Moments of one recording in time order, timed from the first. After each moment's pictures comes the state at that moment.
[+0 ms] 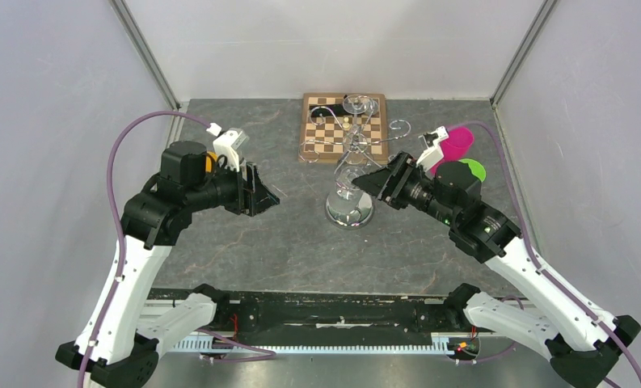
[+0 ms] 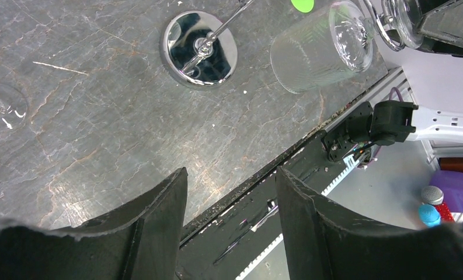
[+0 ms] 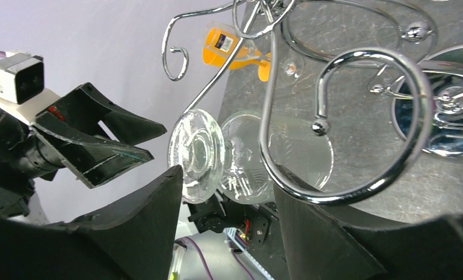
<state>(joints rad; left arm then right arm) -0.38 0.93 1.34 -0.99 0.42 -0.26 0.68 0.88 0.99 -0.32 -0.11 0.99</state>
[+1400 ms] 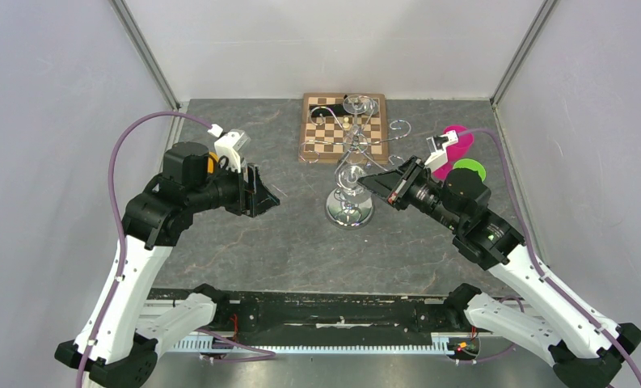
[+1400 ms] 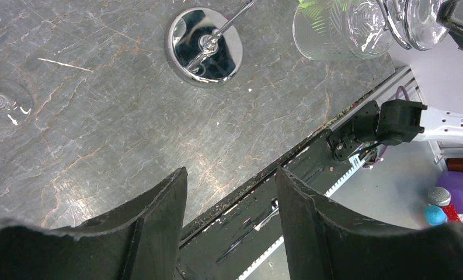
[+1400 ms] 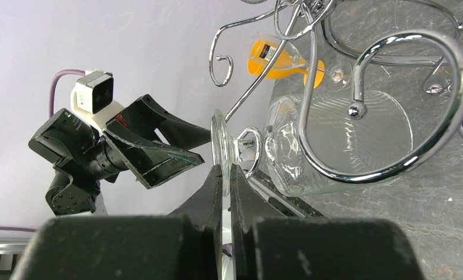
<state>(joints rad) -0.40 0.93 1.33 -0.99 0.39 -0.26 0.68 0.83 0.92 -0.19 -0.12 1.13</state>
